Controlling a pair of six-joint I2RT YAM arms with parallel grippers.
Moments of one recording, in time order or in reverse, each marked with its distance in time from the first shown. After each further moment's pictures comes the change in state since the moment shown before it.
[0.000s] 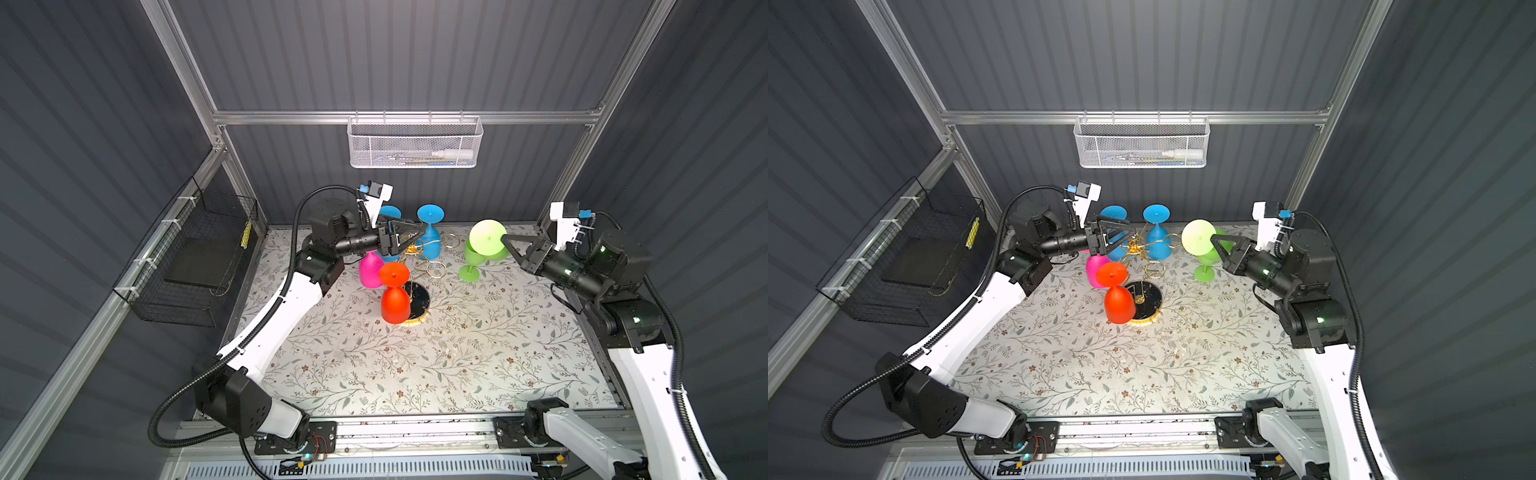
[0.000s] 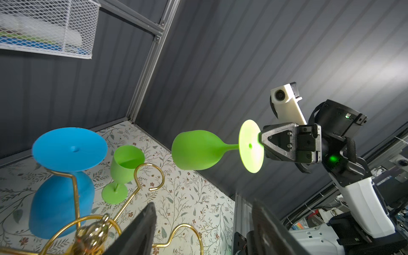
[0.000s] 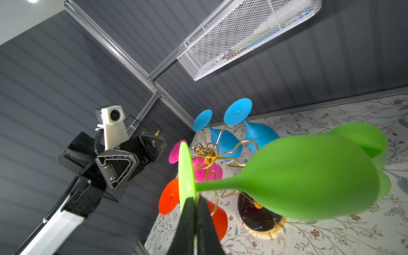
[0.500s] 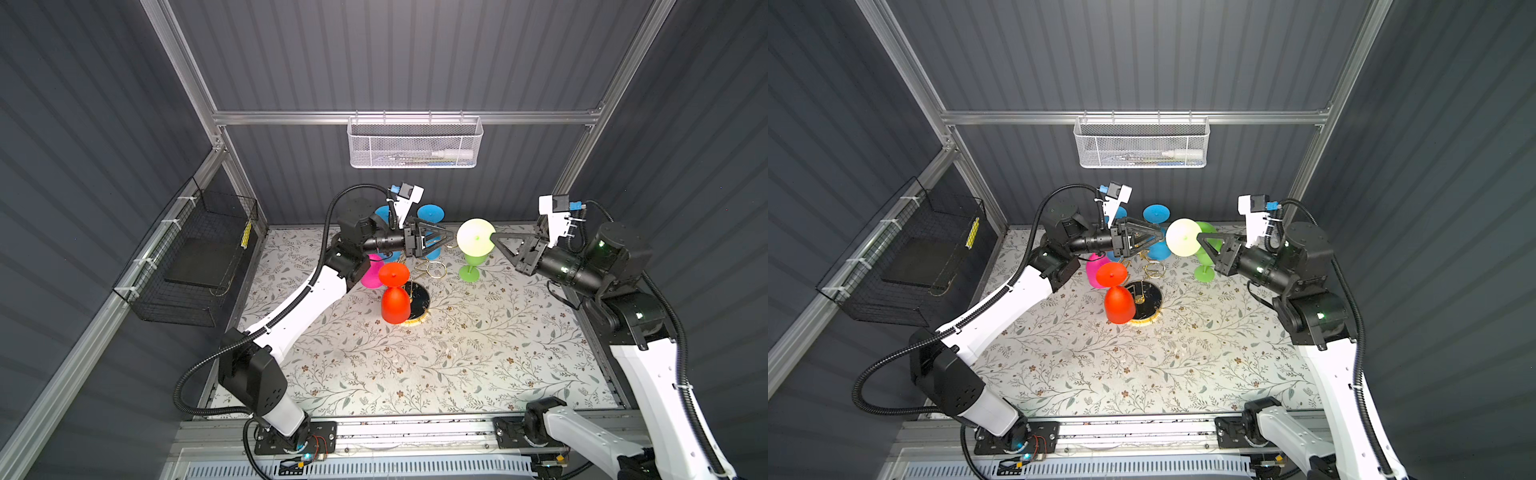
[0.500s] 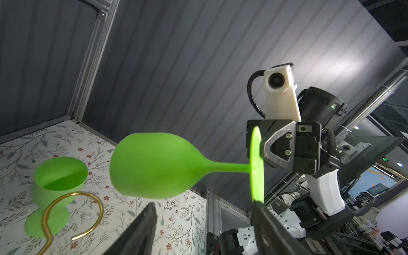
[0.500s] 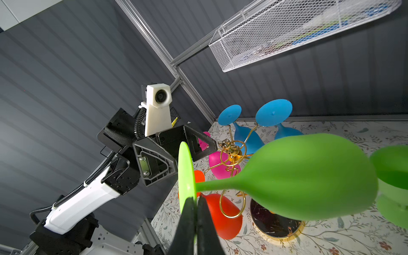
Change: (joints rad) left arm -0.105 0.132 0.056 0.217 0.080 -0.163; right arm 0.087 0.036 0.073 -0.011 -0.041 -0.059
